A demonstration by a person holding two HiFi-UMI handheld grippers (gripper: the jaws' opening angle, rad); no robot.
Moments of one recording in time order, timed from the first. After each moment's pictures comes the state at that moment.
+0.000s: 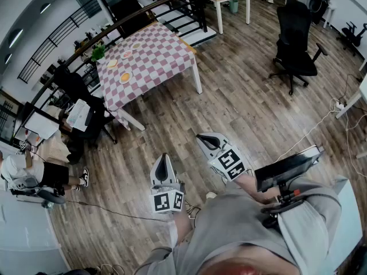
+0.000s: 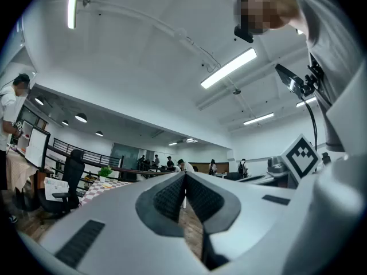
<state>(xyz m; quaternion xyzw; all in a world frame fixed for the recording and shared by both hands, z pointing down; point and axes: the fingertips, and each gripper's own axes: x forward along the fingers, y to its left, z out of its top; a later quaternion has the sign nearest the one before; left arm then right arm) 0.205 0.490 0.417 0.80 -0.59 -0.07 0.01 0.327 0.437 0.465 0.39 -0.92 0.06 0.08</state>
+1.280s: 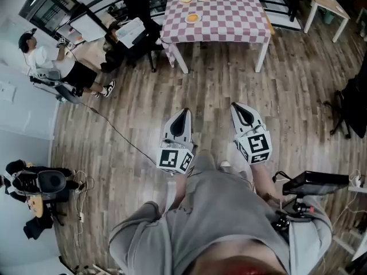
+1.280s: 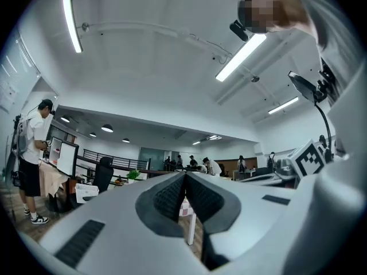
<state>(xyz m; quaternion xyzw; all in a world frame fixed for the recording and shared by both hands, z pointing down) 0.195 0.460 0.411 0.73 -0.69 -0.06 -0.01 0.325 0.379 0.452 0.30 -0.95 0.03 0.03</state>
